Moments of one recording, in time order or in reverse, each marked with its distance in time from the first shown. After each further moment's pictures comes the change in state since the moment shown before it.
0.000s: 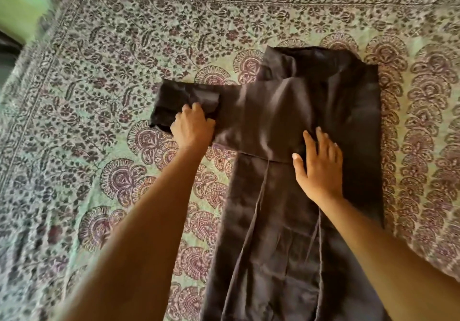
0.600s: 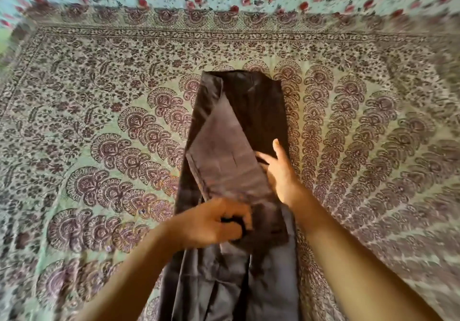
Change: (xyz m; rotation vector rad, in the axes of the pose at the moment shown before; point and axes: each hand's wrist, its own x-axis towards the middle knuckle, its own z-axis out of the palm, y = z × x) left_hand -0.233 0.046 -0.114 -0.790 -1.146 0.803; right_hand -0.061 0.021 -0.113 1.708 -0.555 0.771
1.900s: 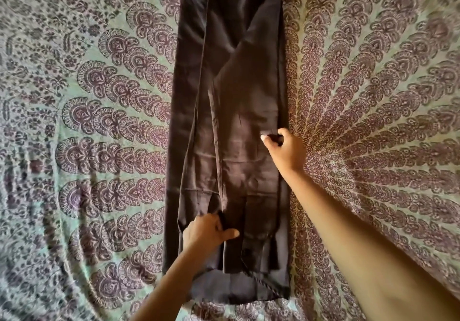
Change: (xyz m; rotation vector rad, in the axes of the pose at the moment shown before) left_hand -0.056 -0.127 0.185 0.403 0.302 -0.958; right_hand -0.044 0.136 -0.074 -1.035 0.703 -0.542
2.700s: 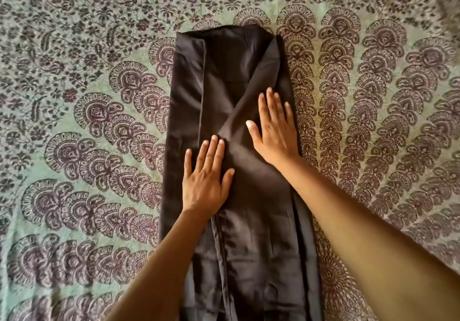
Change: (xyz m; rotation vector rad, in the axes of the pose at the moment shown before) left_hand 0.213 0.083 -0.154 0.268 0.768 0.504; right_hand 0.197 -0.079 0.059 -0.511 0.010 -0.492
